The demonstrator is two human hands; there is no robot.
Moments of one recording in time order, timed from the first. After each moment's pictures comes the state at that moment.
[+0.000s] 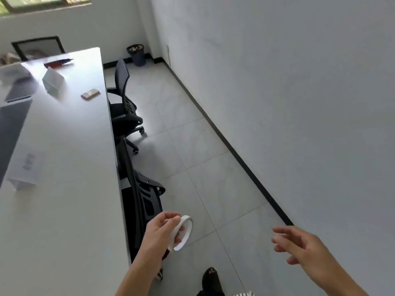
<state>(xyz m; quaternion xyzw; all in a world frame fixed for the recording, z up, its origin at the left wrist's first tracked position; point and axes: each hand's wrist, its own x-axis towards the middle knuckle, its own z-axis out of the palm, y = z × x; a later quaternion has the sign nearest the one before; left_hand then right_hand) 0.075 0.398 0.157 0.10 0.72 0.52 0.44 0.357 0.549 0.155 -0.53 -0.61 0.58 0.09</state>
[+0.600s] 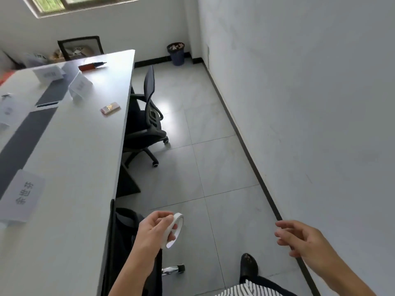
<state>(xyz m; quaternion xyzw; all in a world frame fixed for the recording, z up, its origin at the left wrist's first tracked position) -0.112 0.651 0.165 0.03 0.77 0.54 0.34 0.130 0.887 0.135 -0.45 -0.66 0.60 0.04</state>
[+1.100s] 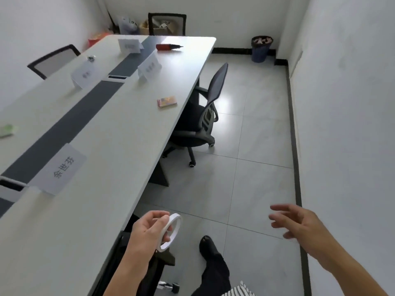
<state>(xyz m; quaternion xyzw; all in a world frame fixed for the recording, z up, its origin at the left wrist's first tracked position) -0.267 0.720 0.164 -0.15 0.76 0.61 0.19 -0.188 1.047 0.149 -0.26 -0.76 0.59 -0.10</state>
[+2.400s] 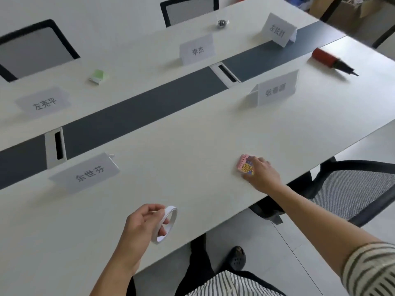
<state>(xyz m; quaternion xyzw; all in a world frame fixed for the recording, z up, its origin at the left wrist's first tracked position) -0.689 0.711 0.161 -0.46 0.63 0.63 0.00 -0.963 0.902 0.054 0.18 -0.94 0.15 -0.25</state>
